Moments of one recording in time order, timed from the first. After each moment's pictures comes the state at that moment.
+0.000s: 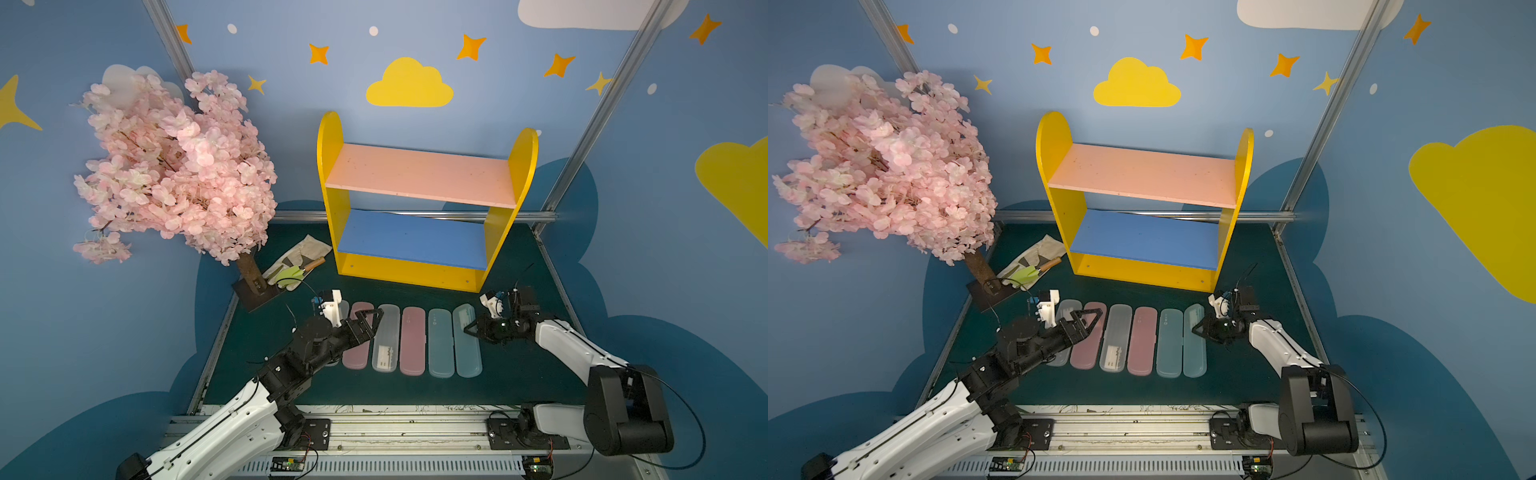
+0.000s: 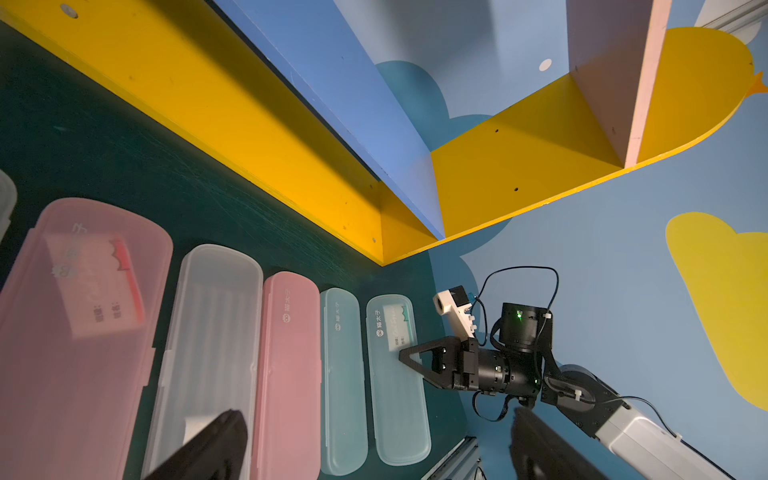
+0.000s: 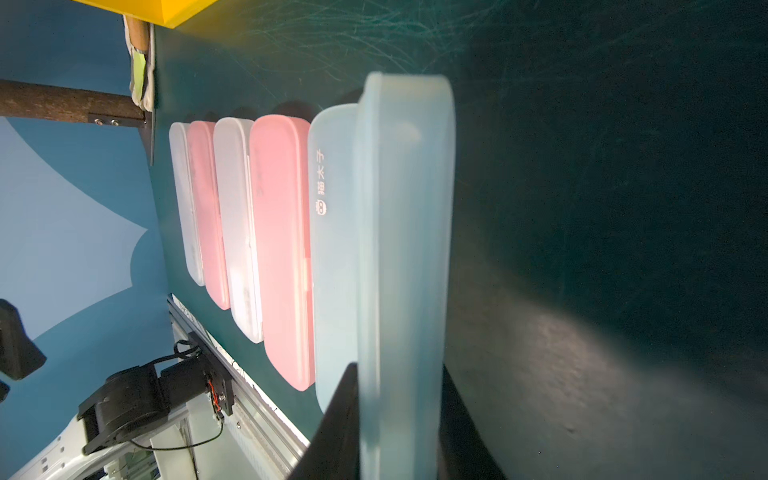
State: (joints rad) left arm -0.72 0.69 0.49 -0.12 0.01 -1.03; right arm 0.12 1.32 0.64 -0.49 -0.65 0.31
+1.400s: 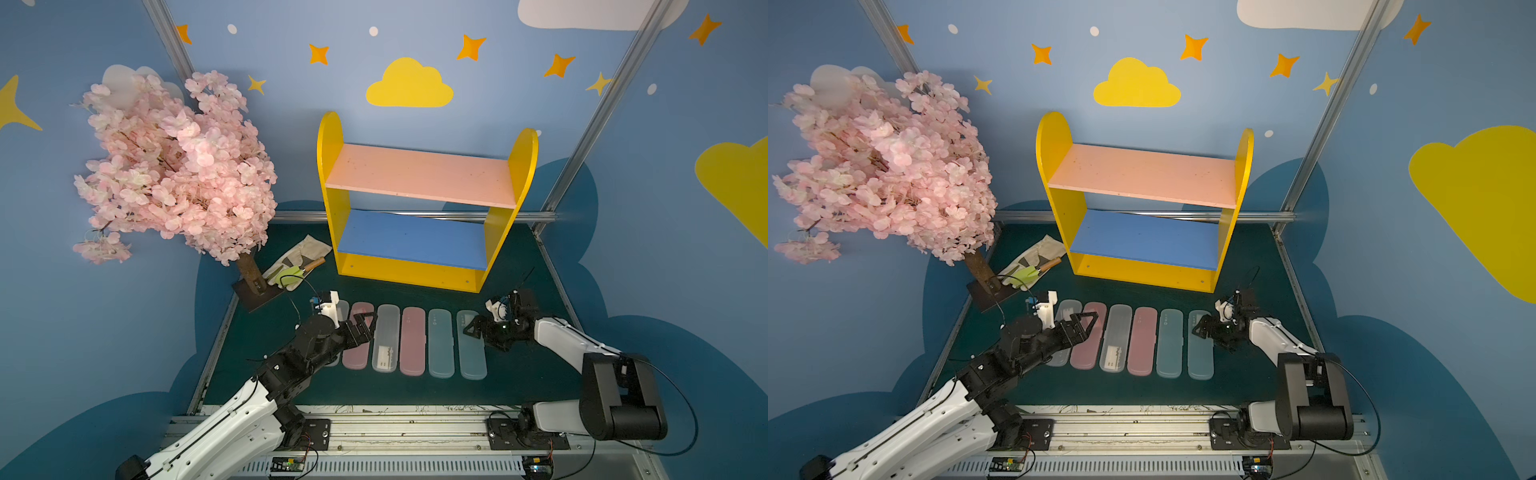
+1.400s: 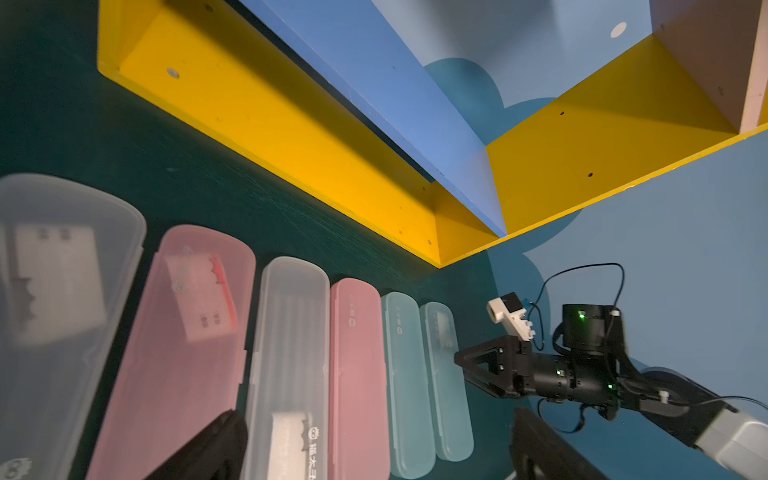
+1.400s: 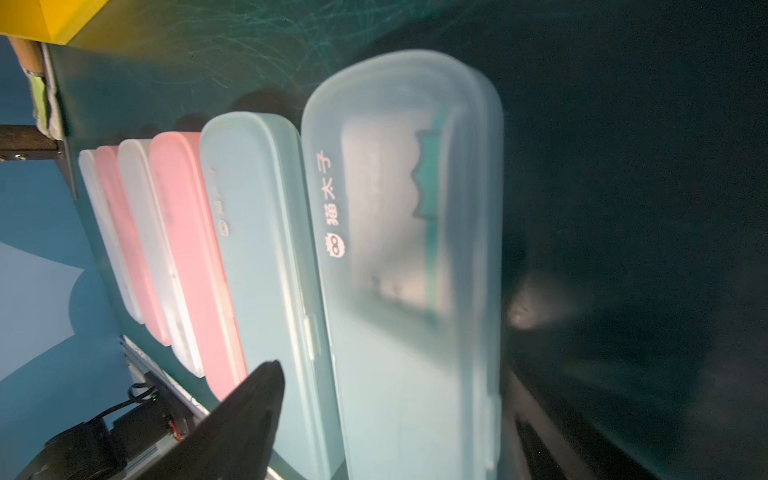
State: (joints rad) left arm -0.70 0.69 0.53 -0.28 -0.10 -0.87; right arm 0.08 1.36 0.63 -0.51 -0.52 0.31
